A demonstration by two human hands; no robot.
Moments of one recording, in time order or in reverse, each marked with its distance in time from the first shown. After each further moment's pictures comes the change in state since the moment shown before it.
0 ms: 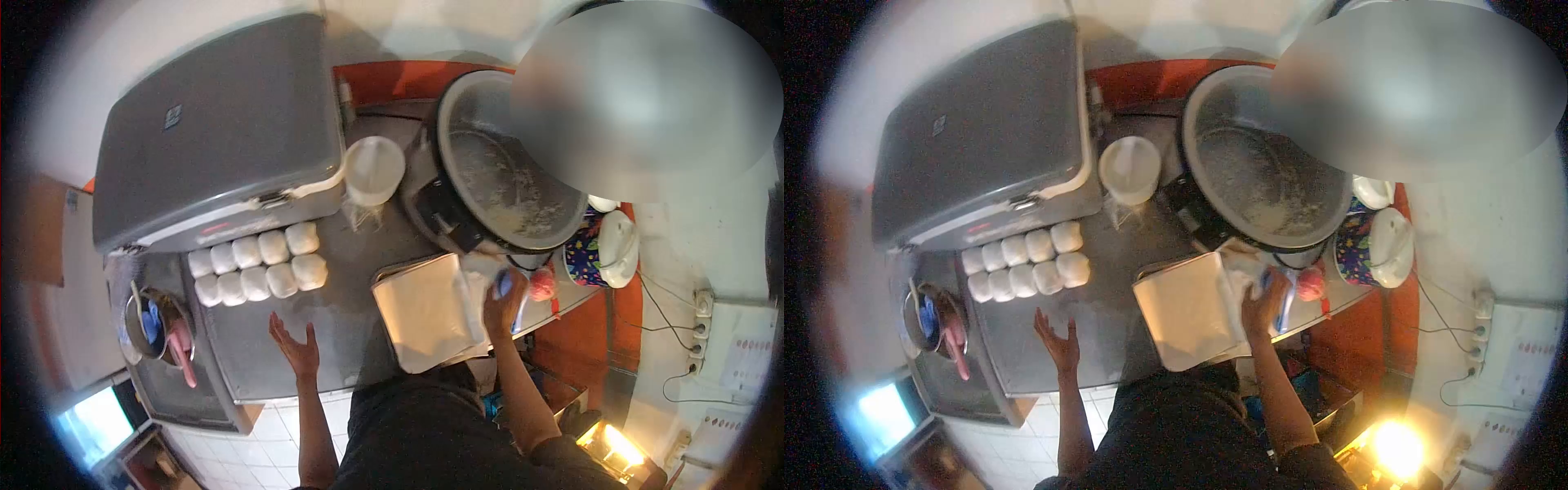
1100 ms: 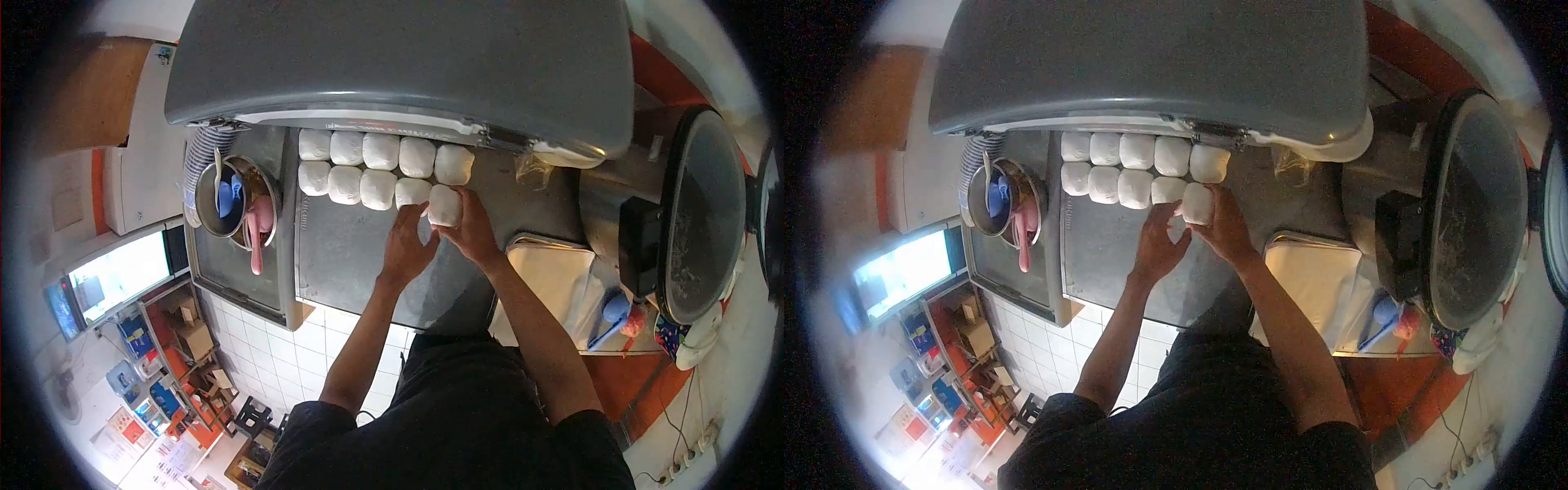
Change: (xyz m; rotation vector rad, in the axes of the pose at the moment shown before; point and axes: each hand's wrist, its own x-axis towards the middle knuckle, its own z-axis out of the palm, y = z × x) left_hand 0.093 0.042 -0.007 0.122 -0.415 -0.048; right_hand -0.063 -0.237 0.211 0.760 -0.903 -0.412
